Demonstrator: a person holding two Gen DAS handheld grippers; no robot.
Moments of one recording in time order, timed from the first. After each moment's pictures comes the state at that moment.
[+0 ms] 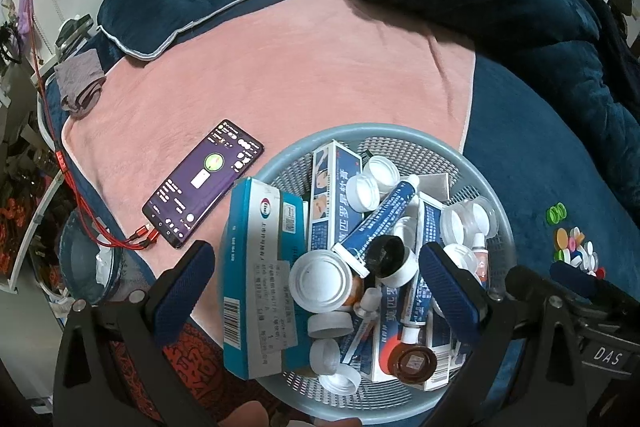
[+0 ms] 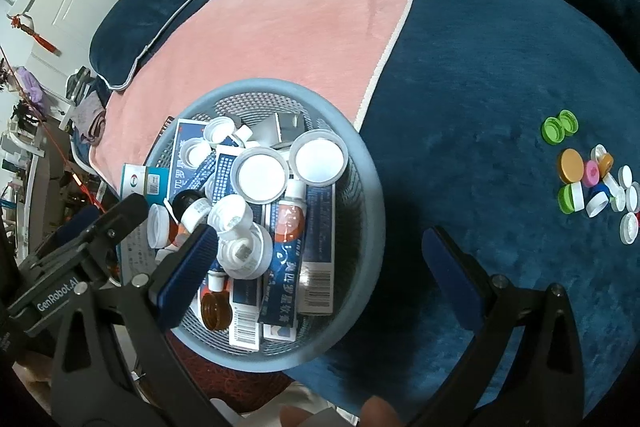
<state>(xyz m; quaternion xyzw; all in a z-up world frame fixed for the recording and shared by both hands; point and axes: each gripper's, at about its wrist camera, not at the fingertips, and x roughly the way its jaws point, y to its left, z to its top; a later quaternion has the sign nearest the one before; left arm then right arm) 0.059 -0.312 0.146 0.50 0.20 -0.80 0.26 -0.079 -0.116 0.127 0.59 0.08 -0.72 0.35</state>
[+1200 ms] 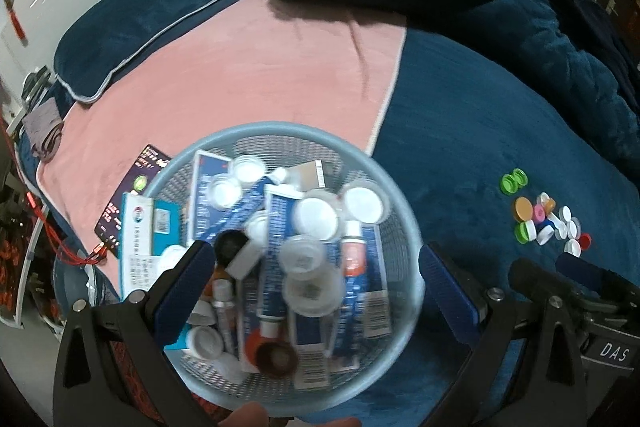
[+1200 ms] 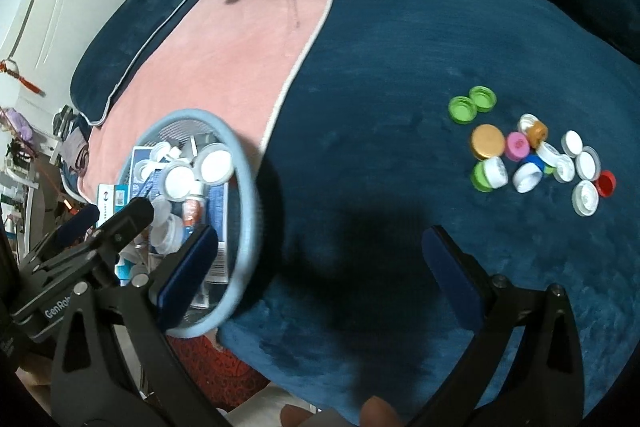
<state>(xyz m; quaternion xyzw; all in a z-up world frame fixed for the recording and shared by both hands) -0.002 -0.210 0.158 0.51 0.14 -0.82 0.20 -0.120 -0.018 0.139 0.59 0.03 -0.75 0.29</state>
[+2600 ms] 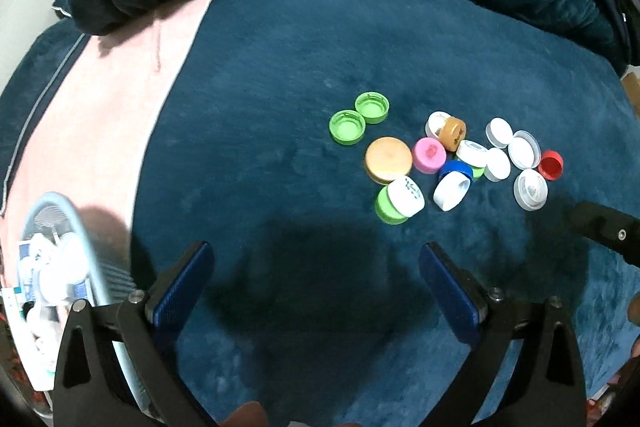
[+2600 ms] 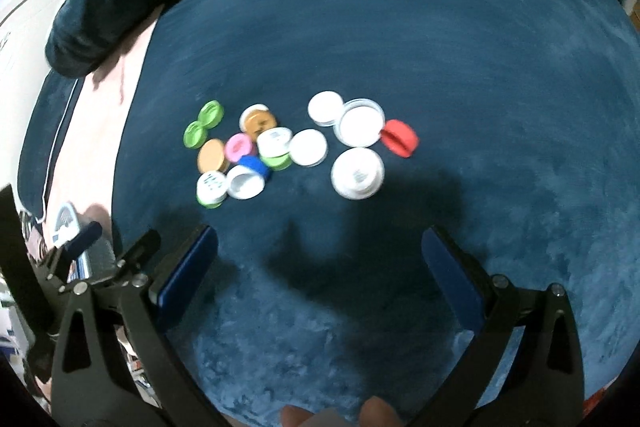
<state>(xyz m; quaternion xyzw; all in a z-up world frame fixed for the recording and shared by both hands) -0.133 -0.012 0.083 0.58 0.02 -0.81 0.06 -0.215 0.197 0.102 0.62 -0.06 -0.77 0.13</state>
